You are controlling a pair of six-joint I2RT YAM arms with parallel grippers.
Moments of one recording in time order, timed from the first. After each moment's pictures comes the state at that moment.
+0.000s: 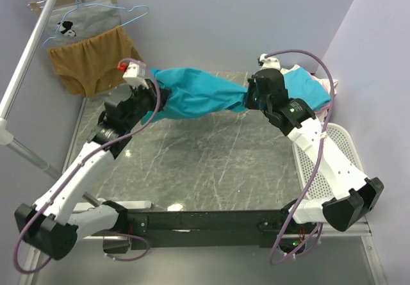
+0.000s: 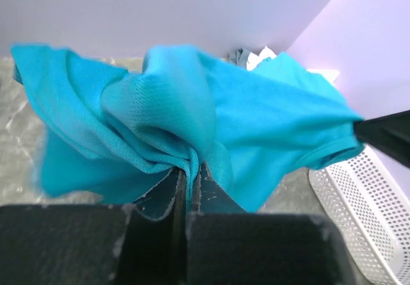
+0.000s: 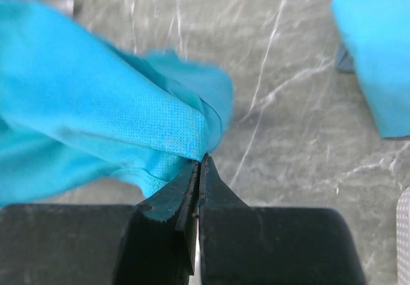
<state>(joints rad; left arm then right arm) -0.44 1.14 1.09 -0.05 0.06 -0.43 0.52 1.32 1.45 -0.64 0.33 0.40</state>
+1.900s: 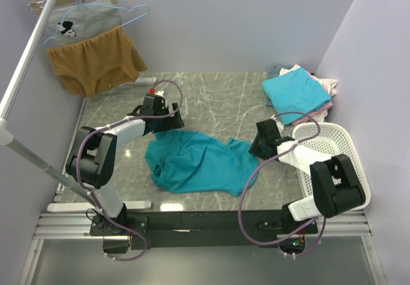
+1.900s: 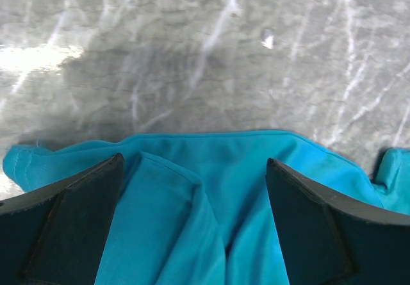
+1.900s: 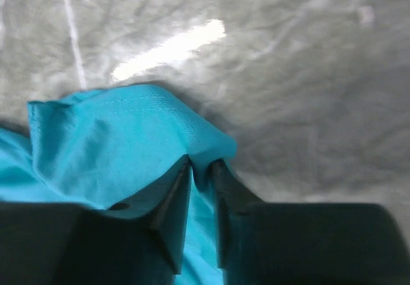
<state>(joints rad) -0.33 1.73 1.04 -0.09 0.14 -0.48 0.31 1.42 0.64 -0.23 0.14 0.75</state>
